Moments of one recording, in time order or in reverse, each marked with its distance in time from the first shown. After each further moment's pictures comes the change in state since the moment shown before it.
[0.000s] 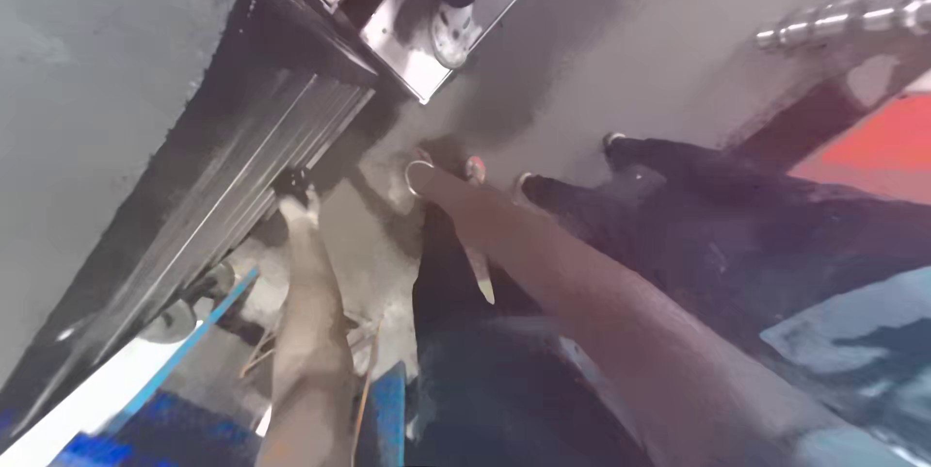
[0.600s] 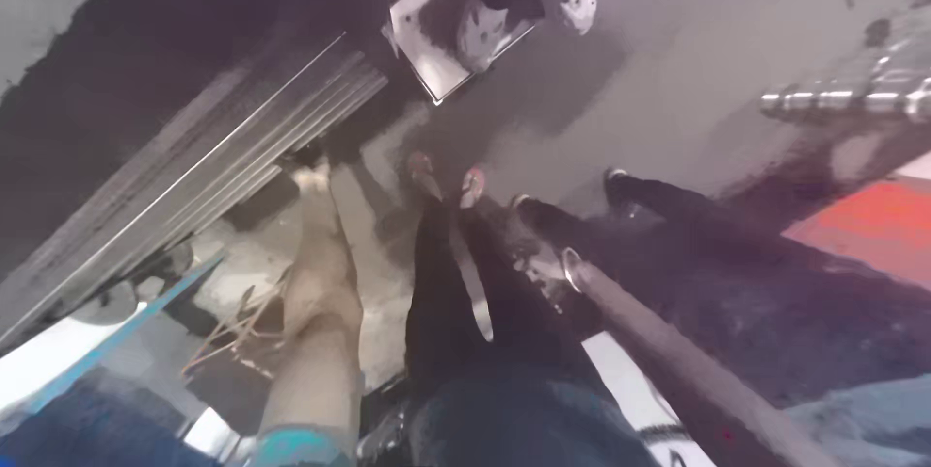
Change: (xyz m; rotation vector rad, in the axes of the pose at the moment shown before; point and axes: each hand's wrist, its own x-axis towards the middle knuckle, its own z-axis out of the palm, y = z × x) left_hand 0.071 -0.076 0.016 -0.457 0.082 0.023; right_hand -0.089 0.232 0.167 0.774 -0.268 0.477
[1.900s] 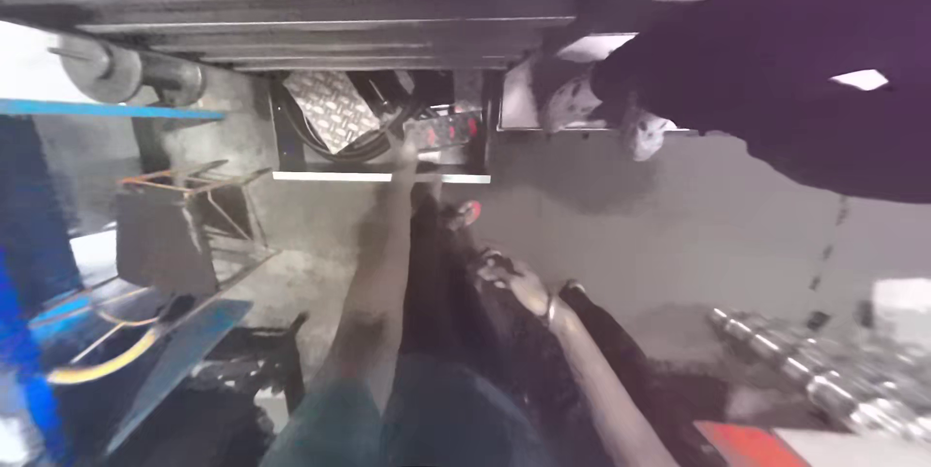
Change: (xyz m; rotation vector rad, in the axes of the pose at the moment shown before) left_hand -0.138 -0.027 -0.027 0.931 0.338 0.115; right_hand -0.084 -0.082 0.016 -0.101 -0.036 -0.349
